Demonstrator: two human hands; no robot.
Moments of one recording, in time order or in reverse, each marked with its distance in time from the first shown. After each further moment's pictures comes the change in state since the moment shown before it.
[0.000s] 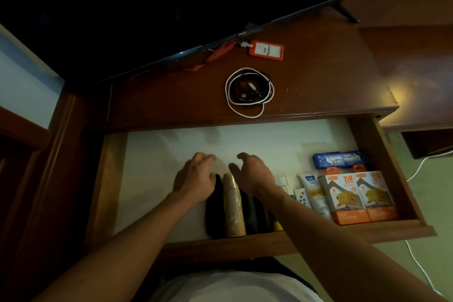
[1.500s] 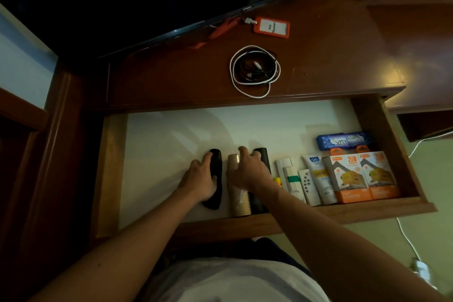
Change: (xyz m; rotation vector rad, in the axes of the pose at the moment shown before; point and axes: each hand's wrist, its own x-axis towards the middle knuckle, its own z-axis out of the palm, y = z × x) left_hand -0.017 -0.027 0.044 -0.079 -0.230 -0.192; right_hand -0.020 -0.006 0.040 -0.060 -0.109 0.132
